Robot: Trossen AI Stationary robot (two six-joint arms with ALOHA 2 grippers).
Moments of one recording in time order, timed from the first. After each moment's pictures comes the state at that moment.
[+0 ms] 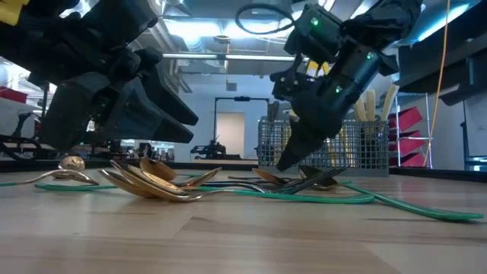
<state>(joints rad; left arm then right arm) -0.58 1.73 0.65 0.43 -0.87 0.07 0.07 1.79 0.89 -0.05 0.18 0.25</state>
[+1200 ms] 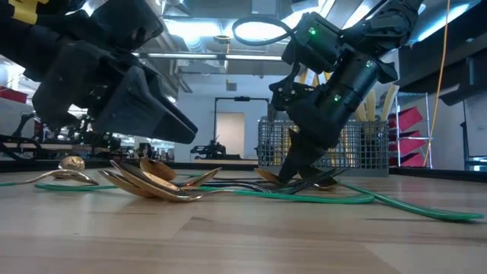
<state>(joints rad) -0.57 1.73 0.65 0.43 -0.76 -0.21 0.07 1.83 0.89 -0.03 0.16 0.31</state>
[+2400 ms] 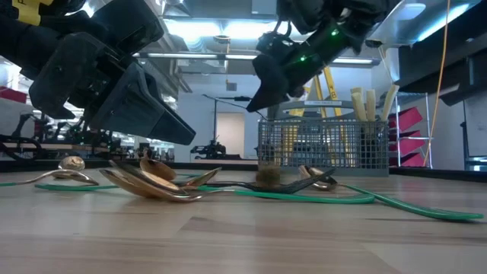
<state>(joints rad) -0.57 1.73 0.65 0.43 -0.73 -0.29 -0.09 1.70 1.00 0.10 0.36 0.06</state>
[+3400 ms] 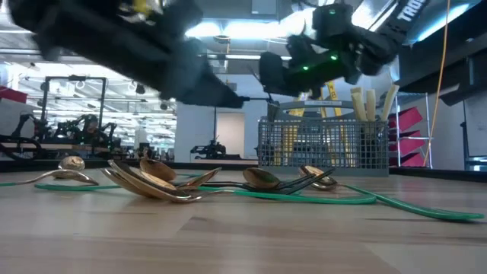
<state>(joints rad) -0.36 1.72 0.67 0.68 -0.82 -0.01 -0.24 1.70 0.75 0.89 0.56 0.08</state>
